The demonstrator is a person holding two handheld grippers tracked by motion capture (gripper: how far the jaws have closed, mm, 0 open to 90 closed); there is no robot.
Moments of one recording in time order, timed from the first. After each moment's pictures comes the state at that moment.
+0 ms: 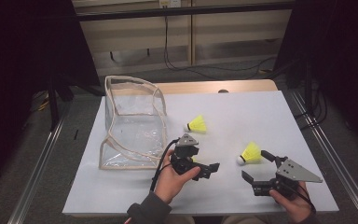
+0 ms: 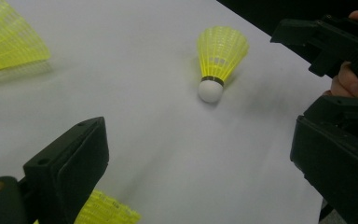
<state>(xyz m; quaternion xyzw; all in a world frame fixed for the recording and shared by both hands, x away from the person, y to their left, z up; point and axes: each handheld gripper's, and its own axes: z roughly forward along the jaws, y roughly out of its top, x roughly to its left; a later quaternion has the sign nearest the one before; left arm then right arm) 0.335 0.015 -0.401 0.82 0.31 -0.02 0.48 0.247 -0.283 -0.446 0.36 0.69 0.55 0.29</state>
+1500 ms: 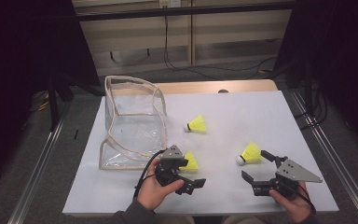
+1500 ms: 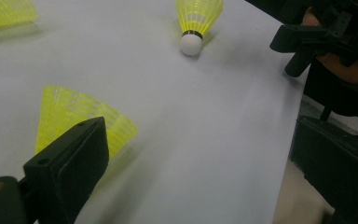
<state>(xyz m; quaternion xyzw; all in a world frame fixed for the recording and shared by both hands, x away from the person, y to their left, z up) 0.312 0.057 -0.405 0.84 0.27 -0.04 0.46 0.247 -0.283 -0.446 0.36 0.69 0.55 0.29</state>
